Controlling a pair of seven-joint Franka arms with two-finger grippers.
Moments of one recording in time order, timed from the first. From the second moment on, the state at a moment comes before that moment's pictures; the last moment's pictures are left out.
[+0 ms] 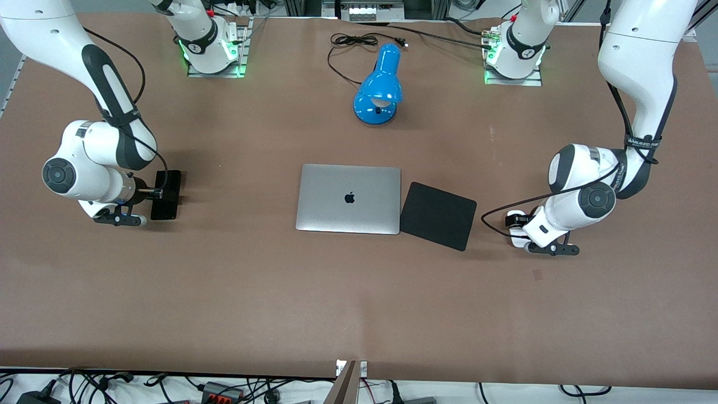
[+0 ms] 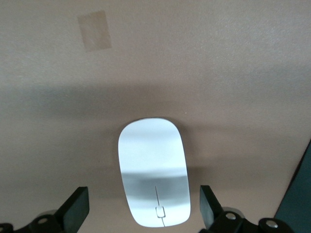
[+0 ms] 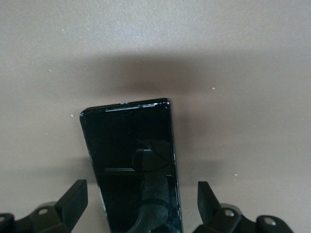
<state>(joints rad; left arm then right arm) 0.08 0.57 -0.16 -1.89 0.14 2.33 -0.13 -0.13 0.46 0.00 -2.07 -0.05 2.33 0.00</state>
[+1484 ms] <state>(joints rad) -0.04 0.58 -0.30 -1.80 0.15 2.20 -0.47 -0.13 0.52 0.01 -2.07 -0.05 2.34 0.00</state>
